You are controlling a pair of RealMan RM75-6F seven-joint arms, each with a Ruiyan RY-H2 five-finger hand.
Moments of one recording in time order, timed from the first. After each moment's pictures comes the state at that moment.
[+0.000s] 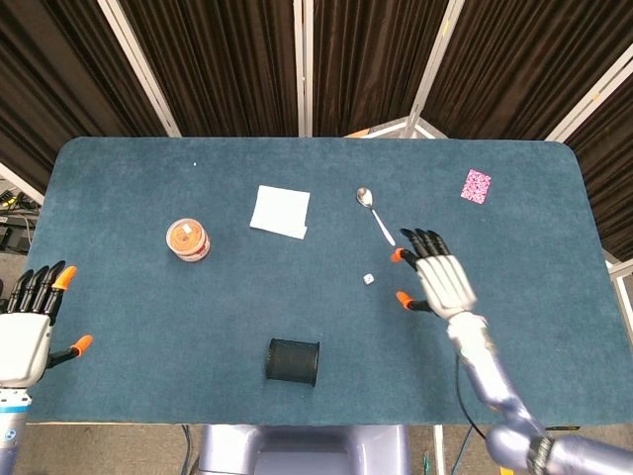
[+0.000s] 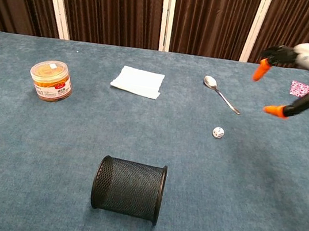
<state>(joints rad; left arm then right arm) -0.09 -1.21 -0.06 -1.61 1.56 1.55 0.12 0.53 -1.42 0.29 -1.68 -1.18 1.06 -0.33</state>
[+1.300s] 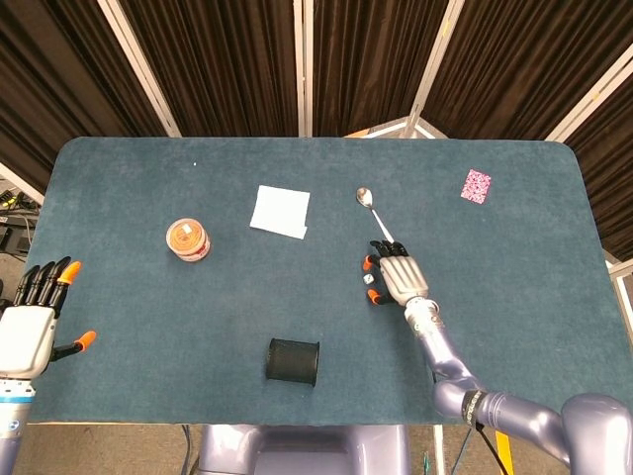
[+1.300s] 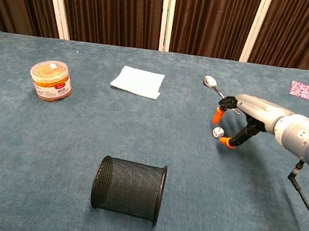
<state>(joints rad) -0.12 -1.21 -0.07 -1.60 1.53 1.50 0.10 0.73 -1.74 0.26 -1.18 -1.01 0.85 -0.21</state>
